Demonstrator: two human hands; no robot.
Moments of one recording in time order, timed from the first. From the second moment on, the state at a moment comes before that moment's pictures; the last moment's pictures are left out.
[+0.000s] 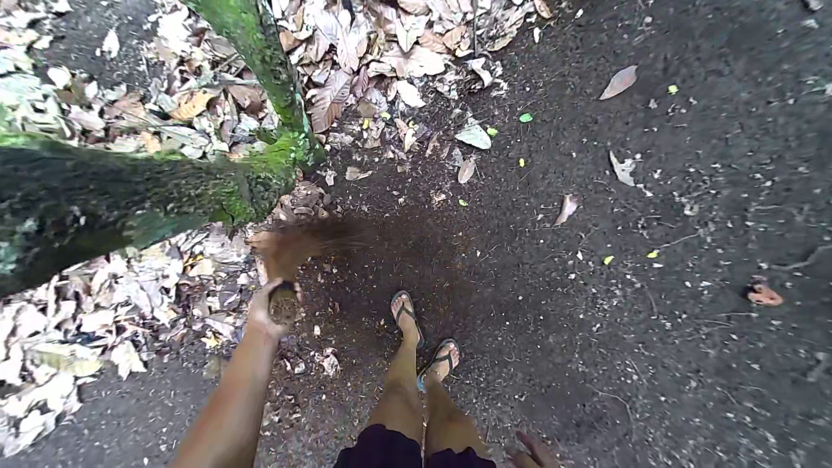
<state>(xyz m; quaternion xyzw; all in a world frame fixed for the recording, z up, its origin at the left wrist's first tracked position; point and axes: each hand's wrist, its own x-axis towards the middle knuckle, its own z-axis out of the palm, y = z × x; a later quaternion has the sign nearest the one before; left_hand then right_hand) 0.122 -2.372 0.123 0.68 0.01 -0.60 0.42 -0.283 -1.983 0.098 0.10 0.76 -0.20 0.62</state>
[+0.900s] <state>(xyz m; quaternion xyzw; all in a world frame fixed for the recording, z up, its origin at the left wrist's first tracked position) 0.182 -2.453 0.118 0.67 0.01 -0.63 0.40 -0.263 -2.081 0.098 0.08 0.76 -0.16 0.62</state>
